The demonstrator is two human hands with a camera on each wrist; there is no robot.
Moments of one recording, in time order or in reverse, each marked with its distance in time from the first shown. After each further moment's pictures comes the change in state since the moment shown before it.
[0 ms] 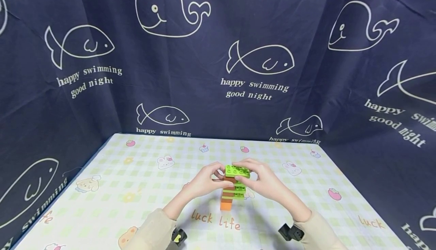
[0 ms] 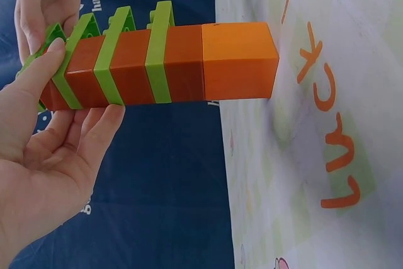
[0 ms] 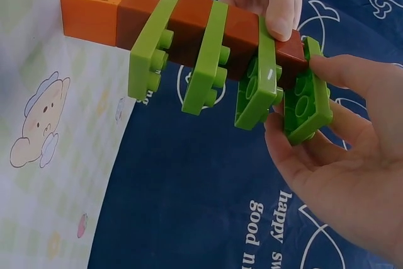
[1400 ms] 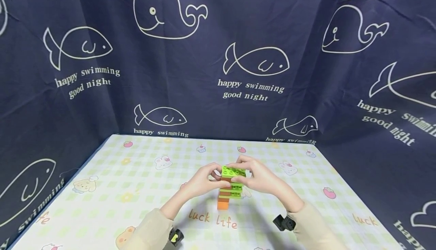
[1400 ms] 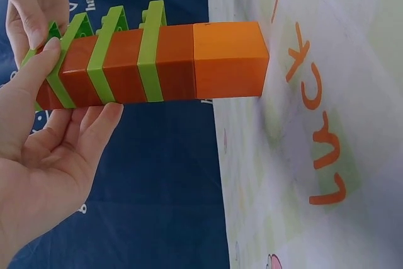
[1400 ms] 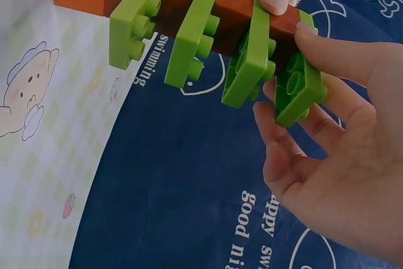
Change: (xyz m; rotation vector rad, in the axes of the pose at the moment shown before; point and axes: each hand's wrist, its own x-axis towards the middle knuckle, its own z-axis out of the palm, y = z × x) left_hand -0.002 -0.001 0.002 0.003 0.000 0.004; right_hand 0.009 -0.007 -0.010 -0.041 -0.151 -0.049
